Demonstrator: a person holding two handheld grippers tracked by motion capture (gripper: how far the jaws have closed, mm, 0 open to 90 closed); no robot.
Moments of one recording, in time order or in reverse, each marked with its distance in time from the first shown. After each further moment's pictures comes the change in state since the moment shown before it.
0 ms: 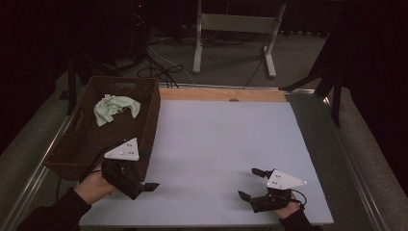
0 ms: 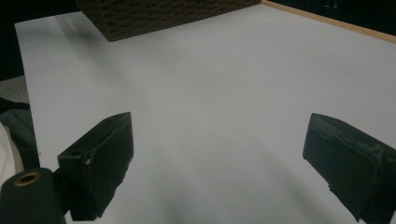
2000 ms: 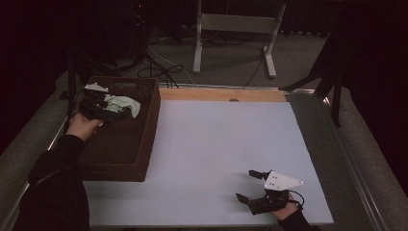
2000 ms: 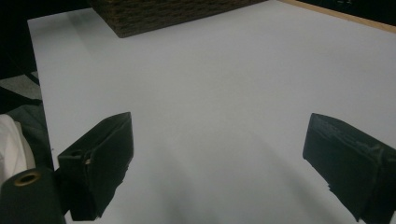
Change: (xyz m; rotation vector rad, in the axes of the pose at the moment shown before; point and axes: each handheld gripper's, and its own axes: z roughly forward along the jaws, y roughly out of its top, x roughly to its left) left arm 0.200 -0.024 -0.029 0.047 0.477 -0.459; right arm 0.004 -0.001 0.004 0.014 0.037 -0.002
